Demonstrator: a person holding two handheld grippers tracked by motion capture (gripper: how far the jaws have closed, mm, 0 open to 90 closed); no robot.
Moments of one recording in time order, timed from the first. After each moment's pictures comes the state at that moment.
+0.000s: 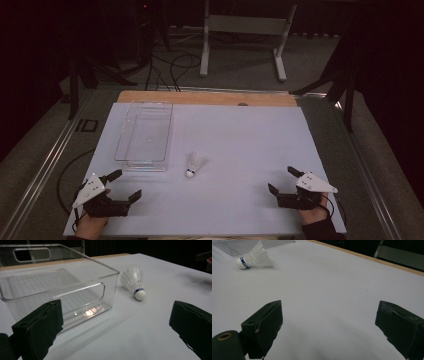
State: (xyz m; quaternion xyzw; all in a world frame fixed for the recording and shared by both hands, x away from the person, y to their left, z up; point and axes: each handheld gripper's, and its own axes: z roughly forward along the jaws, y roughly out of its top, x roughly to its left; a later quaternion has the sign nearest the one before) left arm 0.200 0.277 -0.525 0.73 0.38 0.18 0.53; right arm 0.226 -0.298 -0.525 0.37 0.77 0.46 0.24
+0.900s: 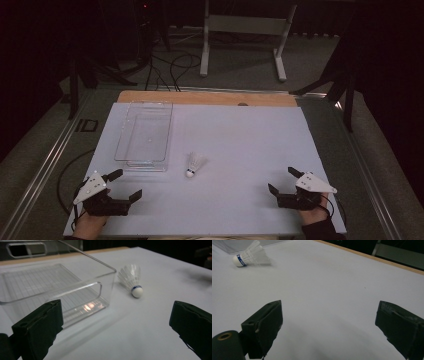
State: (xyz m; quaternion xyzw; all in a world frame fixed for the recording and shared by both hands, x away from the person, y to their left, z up) left arm 0.201 0.274 -0.512 0.75 0.39 0.16 0.51; right arm 0.225 -0.298 -0.525 0.37 0.77 0.45 0.24
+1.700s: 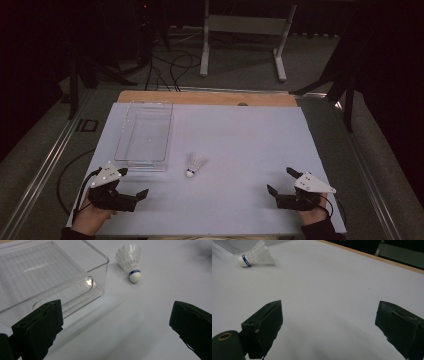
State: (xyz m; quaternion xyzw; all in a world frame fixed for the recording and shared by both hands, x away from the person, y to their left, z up) left arm 0.214 0.247 -0.476 0.81 0.40 0.13 0.40; right arm 0.224 -0.295 -0.524 0.37 0.78 0.45 0.23
